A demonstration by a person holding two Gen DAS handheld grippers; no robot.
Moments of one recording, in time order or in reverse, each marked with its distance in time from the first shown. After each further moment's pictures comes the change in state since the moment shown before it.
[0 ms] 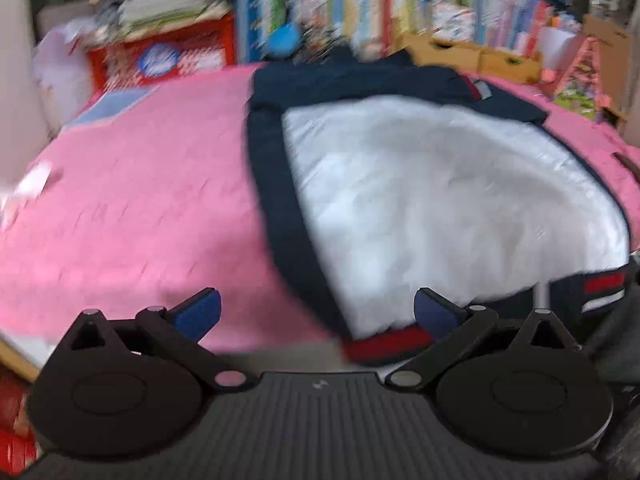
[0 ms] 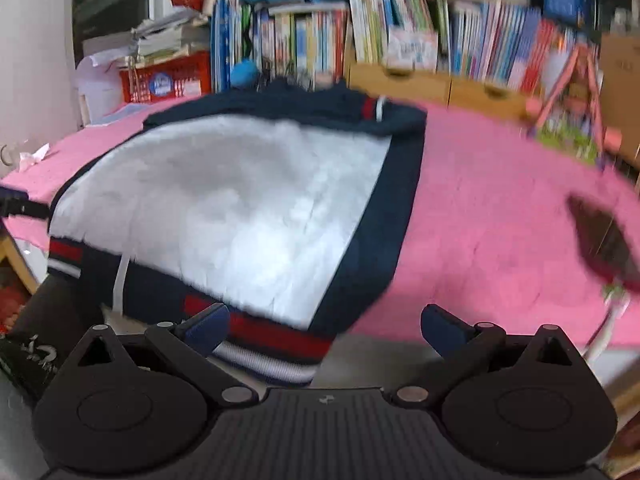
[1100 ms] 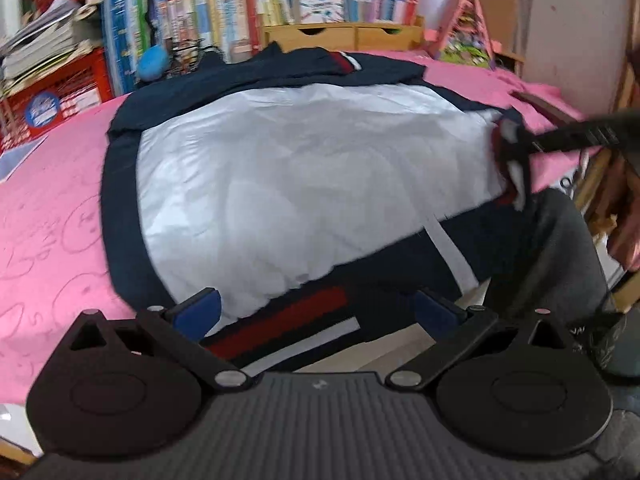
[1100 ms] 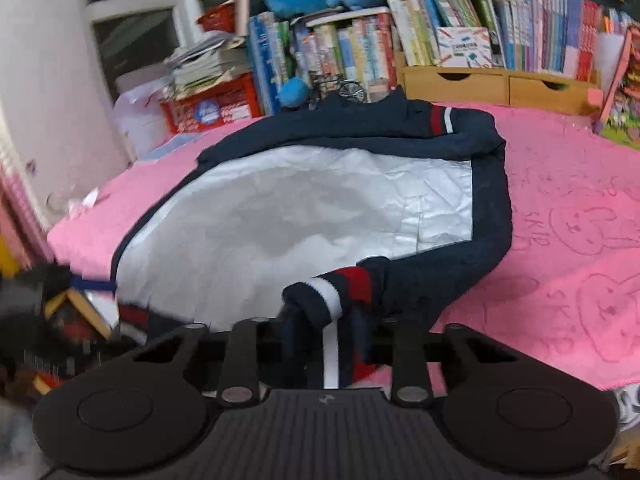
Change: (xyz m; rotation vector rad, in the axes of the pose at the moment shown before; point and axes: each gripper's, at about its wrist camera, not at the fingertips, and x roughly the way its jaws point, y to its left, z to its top) left arm 0.006 -0.077 -0.005 0.299 -0.024 -0.253; right arm 0.017 0.026 0.063 0.107 -0.058 0.190
